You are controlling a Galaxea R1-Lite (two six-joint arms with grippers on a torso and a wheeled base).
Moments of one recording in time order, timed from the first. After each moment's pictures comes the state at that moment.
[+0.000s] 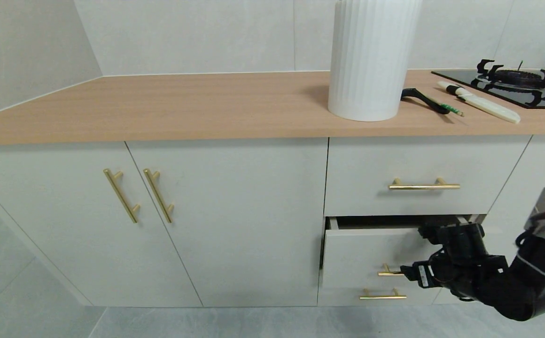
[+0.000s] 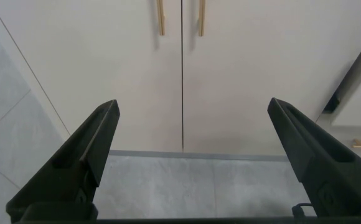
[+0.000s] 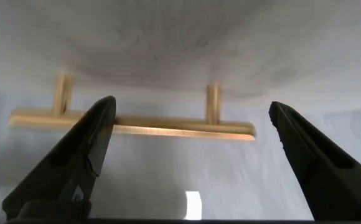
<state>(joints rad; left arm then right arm) 0.01 0.00 0.00 0.00 0.04 -0.01 0.22 2.12 -0.54 -0.84 -0.19 0.03</state>
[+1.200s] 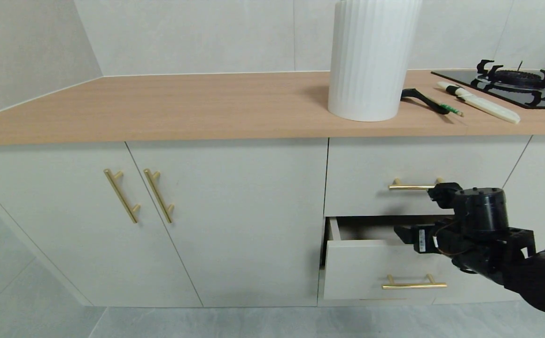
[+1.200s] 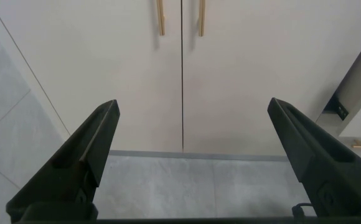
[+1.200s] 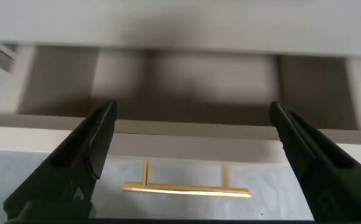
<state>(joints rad) 0.01 0.00 0.00 0.00 0.04 -0.01 0.33 1.88 -0.59 -0.80 -0.27 0.13</state>
